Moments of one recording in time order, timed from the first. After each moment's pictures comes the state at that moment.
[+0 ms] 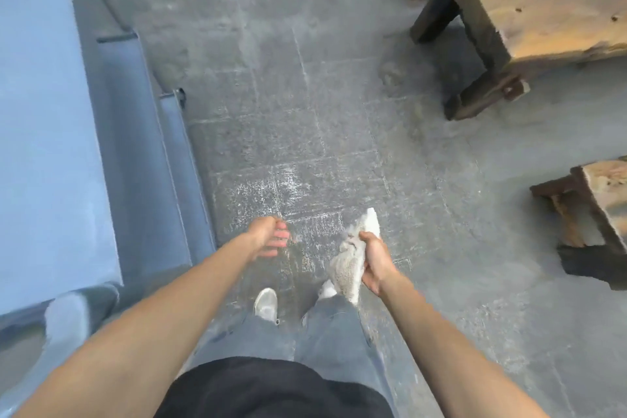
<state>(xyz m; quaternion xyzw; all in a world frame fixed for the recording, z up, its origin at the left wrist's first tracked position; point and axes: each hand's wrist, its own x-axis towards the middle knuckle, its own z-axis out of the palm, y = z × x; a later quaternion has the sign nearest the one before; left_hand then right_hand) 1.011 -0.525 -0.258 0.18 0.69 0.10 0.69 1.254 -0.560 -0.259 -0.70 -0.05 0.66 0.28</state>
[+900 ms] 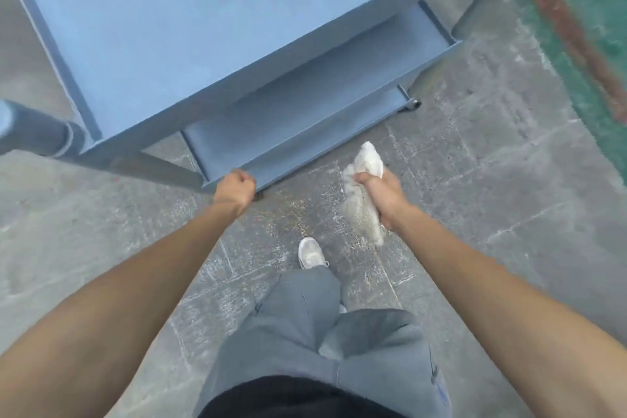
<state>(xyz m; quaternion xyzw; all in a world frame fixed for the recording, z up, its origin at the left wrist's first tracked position) 0.927 -0.466 -0.346 -0.26 0.87 0.31 0.28 0.967 -0.187 -0.348 -0.39 -0.63 0.63 -0.22</state>
